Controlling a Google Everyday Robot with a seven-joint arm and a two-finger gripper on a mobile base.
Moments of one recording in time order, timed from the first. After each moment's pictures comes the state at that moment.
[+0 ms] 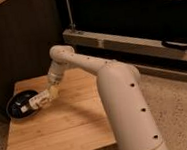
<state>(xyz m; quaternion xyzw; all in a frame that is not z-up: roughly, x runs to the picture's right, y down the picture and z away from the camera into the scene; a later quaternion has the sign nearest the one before) -0.266 0.042 0.846 -0.40 -0.30 -0.05 0.86</state>
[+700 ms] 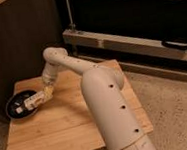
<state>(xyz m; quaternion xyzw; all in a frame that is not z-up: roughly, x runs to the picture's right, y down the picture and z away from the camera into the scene) -0.308 0.040 0.871 -0.41 -0.32 -0.07 0.85</state>
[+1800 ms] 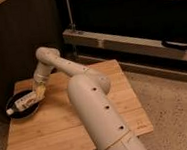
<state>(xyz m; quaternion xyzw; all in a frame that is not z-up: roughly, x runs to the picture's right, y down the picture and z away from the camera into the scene) -0.351 0.044 0.870 -0.42 -0.37 -0.09 0.82</state>
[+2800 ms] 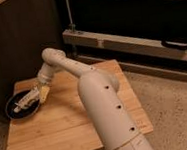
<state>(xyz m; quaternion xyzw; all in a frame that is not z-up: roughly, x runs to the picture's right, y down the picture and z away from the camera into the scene) -0.338 0.045 0.863 -0.40 -0.39 -0.08 0.82</state>
